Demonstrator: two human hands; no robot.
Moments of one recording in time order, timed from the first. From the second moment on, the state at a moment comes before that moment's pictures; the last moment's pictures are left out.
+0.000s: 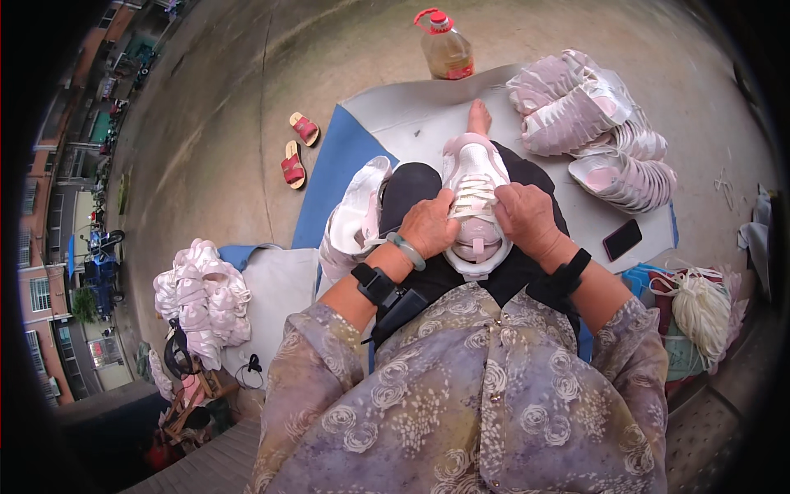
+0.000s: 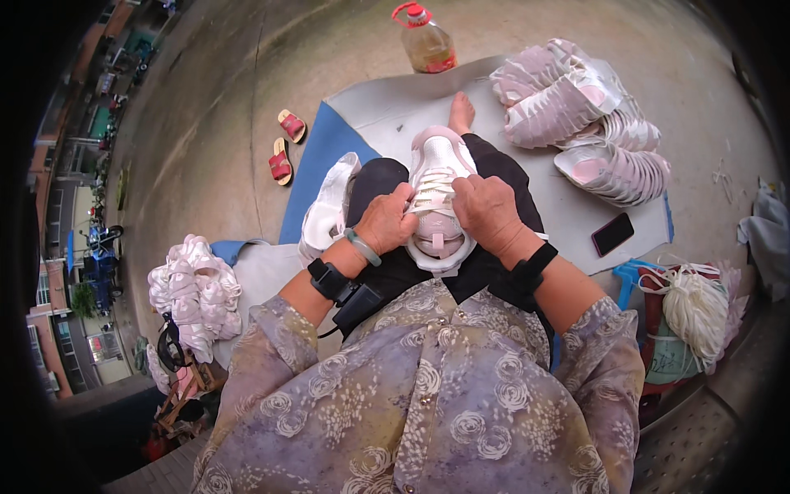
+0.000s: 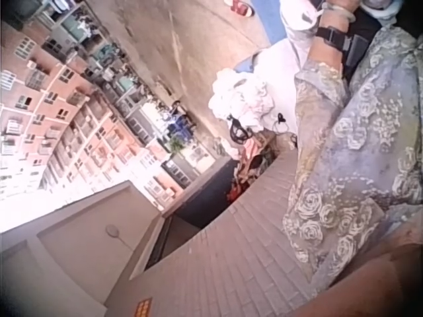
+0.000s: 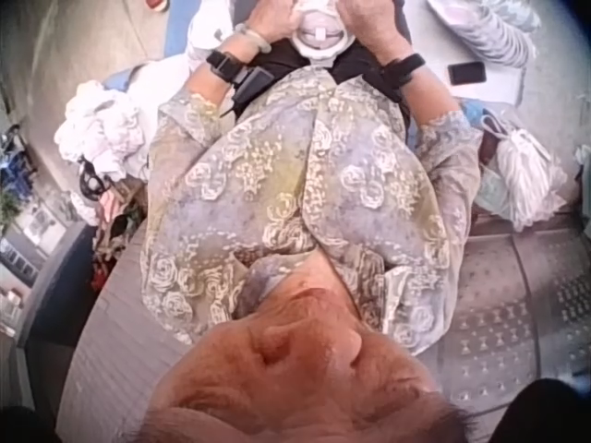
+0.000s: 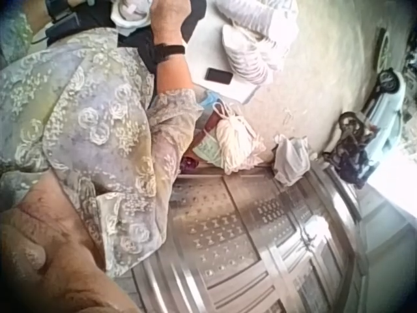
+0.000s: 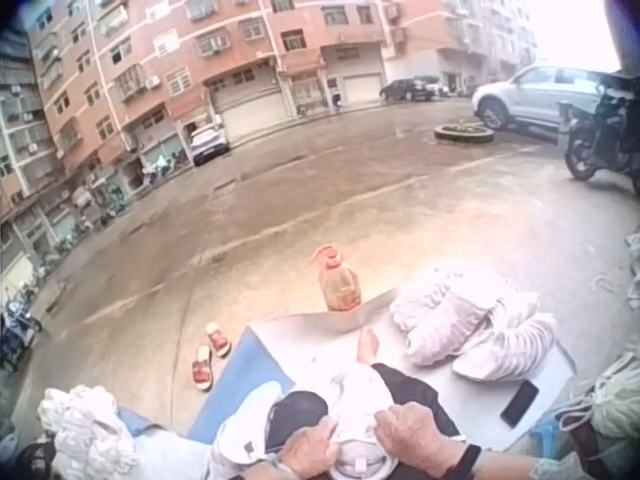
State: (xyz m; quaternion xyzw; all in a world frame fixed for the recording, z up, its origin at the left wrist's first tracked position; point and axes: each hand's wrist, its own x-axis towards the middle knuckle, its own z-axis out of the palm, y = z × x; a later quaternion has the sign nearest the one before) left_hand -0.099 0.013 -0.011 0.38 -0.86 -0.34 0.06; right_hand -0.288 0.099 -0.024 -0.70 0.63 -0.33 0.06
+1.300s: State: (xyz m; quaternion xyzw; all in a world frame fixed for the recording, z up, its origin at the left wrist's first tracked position) left_hand -0.063 0.072 0.070 0.17 -0.94 -0.27 0.08; right_hand -0.314 0.136 -0.027 -0.70 0.61 -0.27 0.24
